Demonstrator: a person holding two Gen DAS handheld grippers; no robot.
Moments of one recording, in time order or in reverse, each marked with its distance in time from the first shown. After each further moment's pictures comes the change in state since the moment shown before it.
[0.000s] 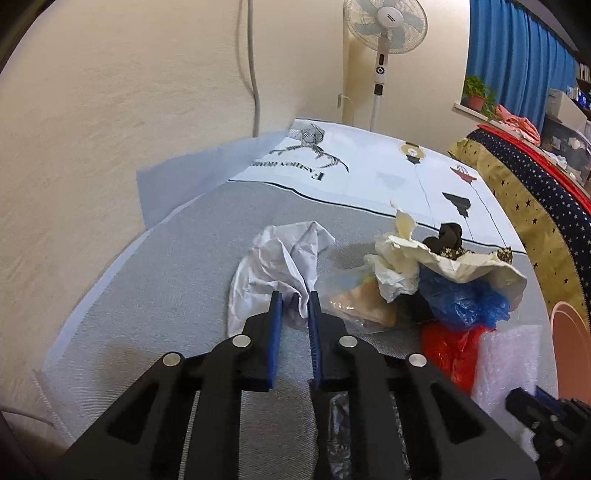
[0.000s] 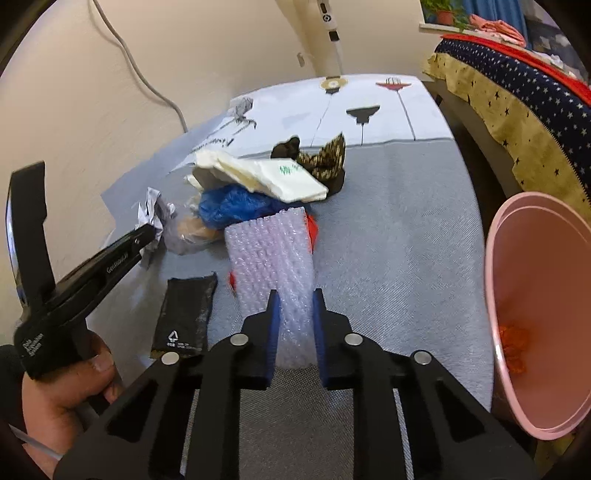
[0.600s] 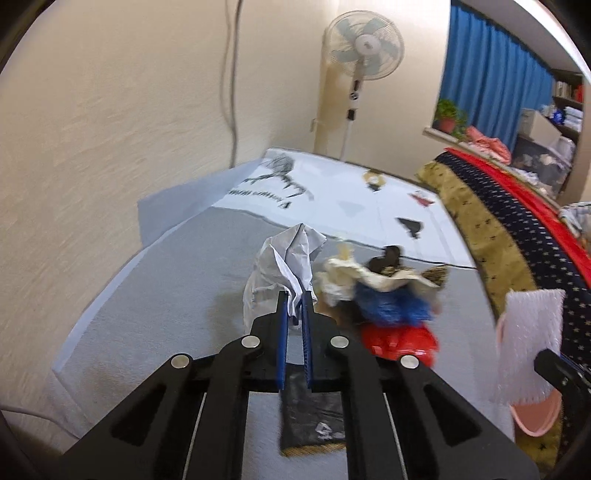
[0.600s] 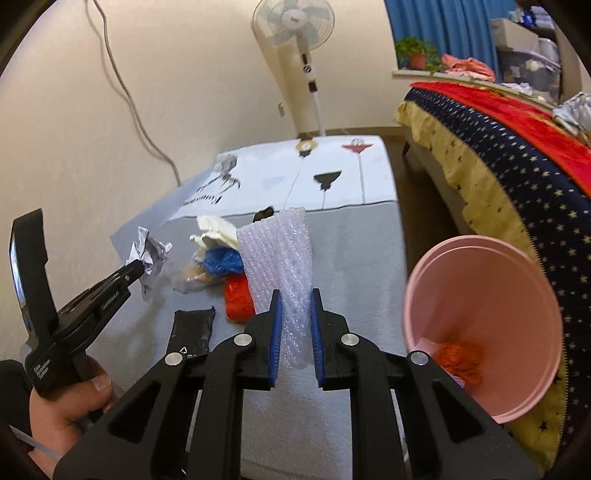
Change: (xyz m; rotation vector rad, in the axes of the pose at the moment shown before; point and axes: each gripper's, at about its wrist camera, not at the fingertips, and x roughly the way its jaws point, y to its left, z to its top) left arm -0.060 -0.008 0.002 0.000 -0.083 -0.139; right arm -0.088 -0.008 0.001 0.005 -0.188 -0.098
